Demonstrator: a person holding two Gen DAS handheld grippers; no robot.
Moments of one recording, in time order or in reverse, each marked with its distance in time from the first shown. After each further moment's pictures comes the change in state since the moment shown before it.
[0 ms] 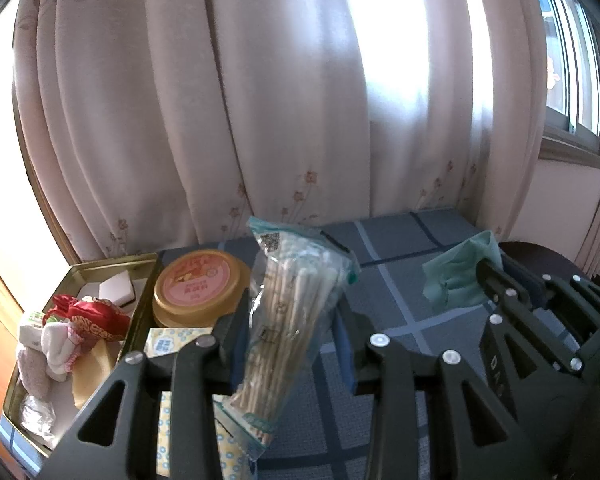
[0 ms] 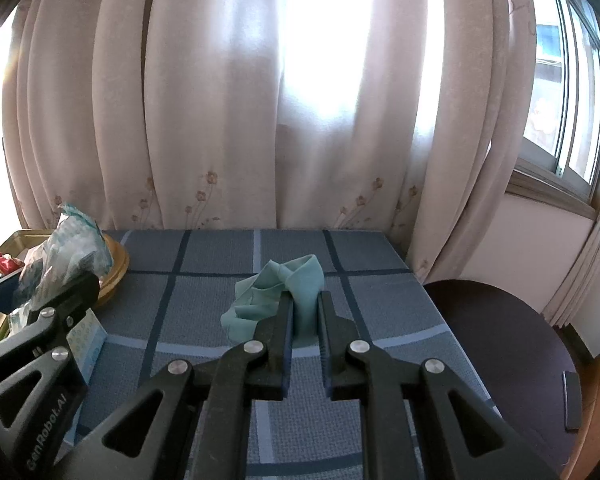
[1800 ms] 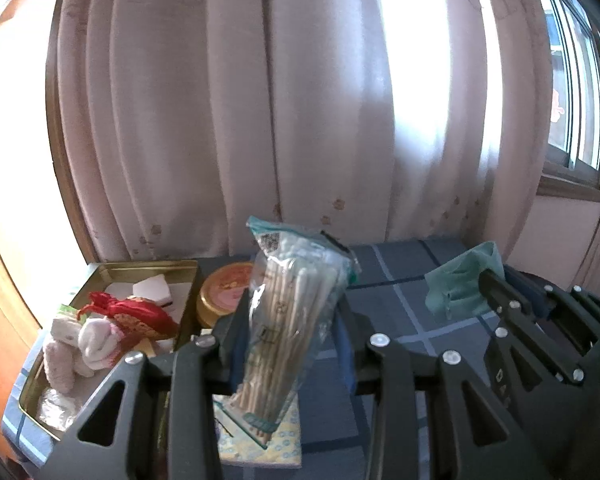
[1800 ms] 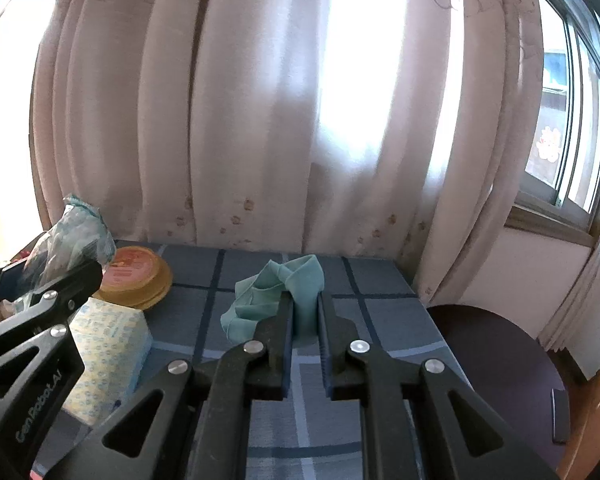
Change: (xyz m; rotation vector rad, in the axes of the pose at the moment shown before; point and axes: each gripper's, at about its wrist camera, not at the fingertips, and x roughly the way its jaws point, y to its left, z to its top) left arm -0.043 0.053 0.000 -0.069 -0.071 -0.023; right arm -0.047 0.034 0.009 -0.073 -0.075 0.028
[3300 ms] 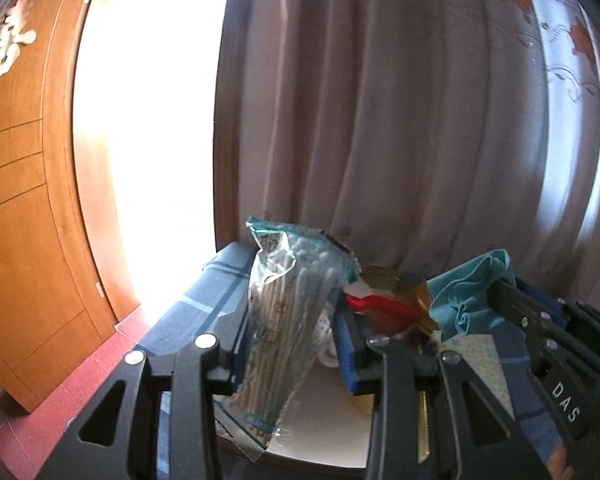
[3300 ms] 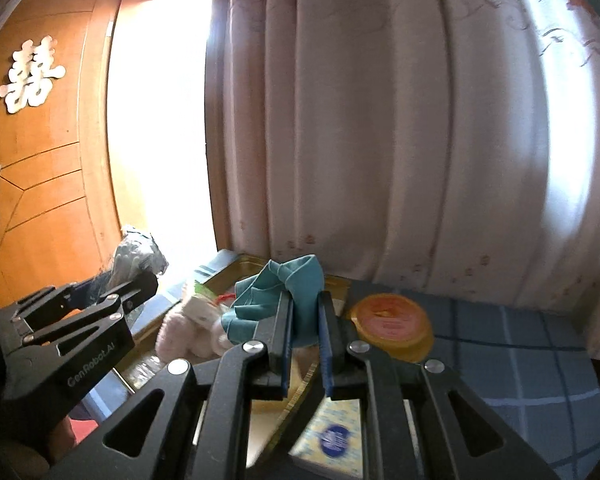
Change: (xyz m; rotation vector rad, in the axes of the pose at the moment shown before) left arm -0.057 0.222 -0.037 -0.254 -0.077 0.245; right arm -0.036 0.182 0.029 -0.097 -0.097 0.541
